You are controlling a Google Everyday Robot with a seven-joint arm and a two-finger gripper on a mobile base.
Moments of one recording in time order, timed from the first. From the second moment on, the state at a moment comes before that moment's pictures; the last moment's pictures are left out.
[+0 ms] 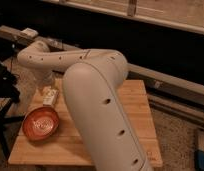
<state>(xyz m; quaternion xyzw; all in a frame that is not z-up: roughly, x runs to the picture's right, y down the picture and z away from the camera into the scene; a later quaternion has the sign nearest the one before) -0.277 0.019 0.807 -0.25 0.19 0.62 0.72</state>
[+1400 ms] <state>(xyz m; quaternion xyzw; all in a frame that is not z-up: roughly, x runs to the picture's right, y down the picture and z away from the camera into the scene) -0.327 0.020 0.914 -0.24 0.21 0.59 0.74</state>
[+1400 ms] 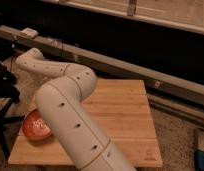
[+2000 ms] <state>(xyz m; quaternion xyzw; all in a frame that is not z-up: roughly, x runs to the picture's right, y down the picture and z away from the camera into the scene) -0.329 0.040 0.942 -0.25 0.24 0.58 0.74</state>
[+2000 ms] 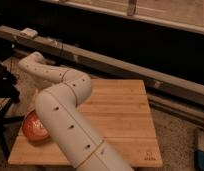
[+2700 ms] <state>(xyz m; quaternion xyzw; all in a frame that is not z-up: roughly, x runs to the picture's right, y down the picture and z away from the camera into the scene) -0.315 0.048 0.957 -0.31 0.25 0.58 0.71</state>
